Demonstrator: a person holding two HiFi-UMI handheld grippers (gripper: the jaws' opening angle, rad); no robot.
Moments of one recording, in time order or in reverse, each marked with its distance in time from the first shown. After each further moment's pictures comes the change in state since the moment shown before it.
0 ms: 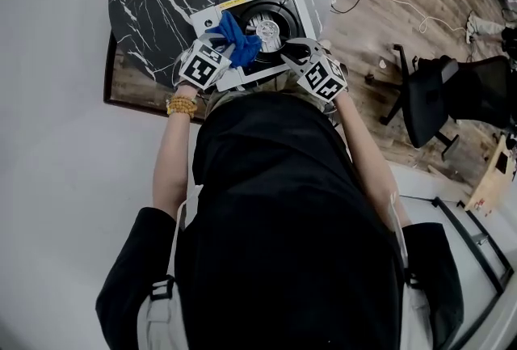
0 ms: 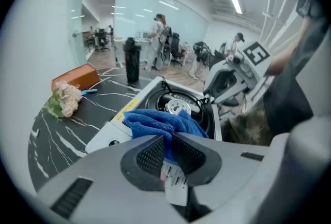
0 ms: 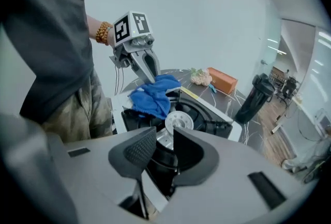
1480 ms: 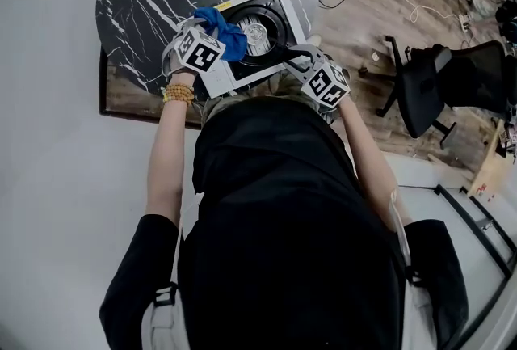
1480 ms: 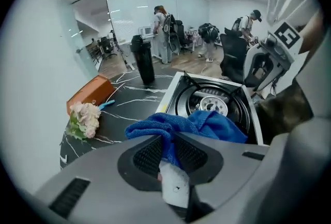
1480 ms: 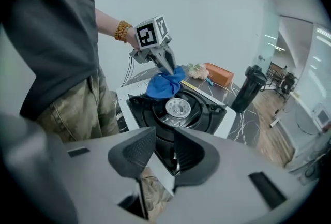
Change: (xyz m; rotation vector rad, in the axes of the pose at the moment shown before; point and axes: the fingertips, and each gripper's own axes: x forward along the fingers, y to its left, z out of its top) left arm 0.013 0.063 0.030 0.121 0.104 0.239; right arm -0.023 0.003 -0.032 0.022 0.028 -0.005
